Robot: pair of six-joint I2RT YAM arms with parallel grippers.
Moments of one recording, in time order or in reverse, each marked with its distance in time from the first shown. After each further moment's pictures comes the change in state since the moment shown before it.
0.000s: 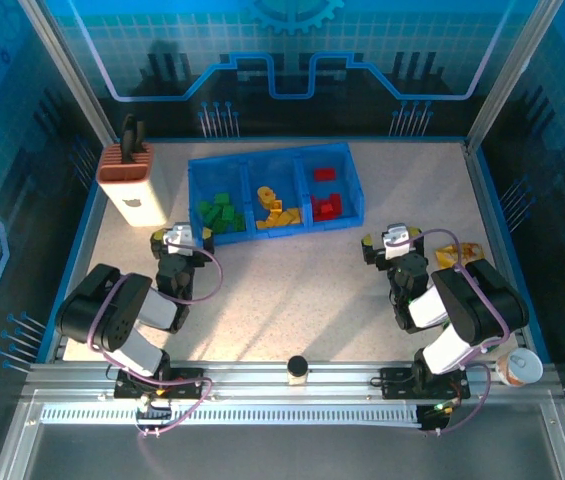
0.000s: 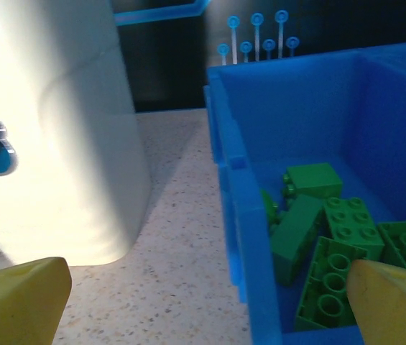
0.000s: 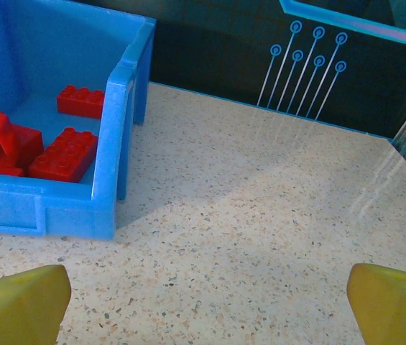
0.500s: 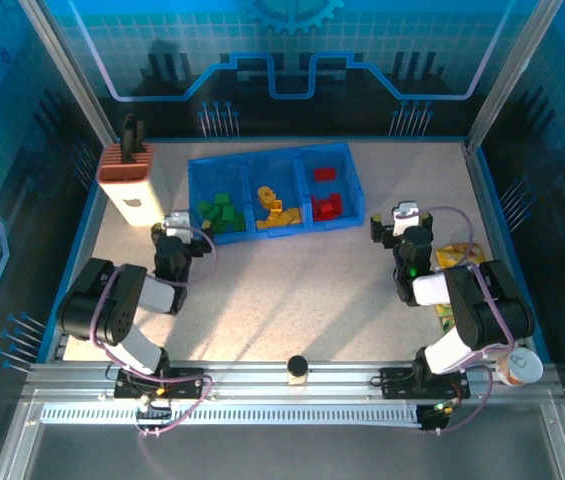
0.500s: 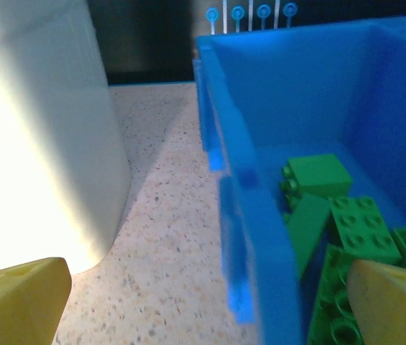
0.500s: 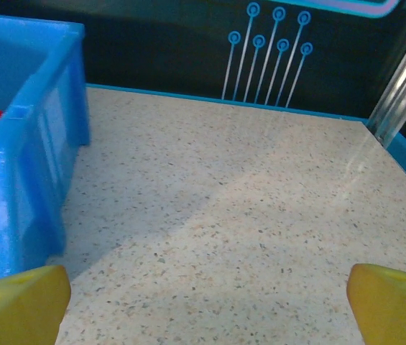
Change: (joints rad) left arm 0.121 0.010 0.167 -0.262 0.141 -0.068; right arm -0.101 -0.046 0.211 -0.331 -0.003 0.086
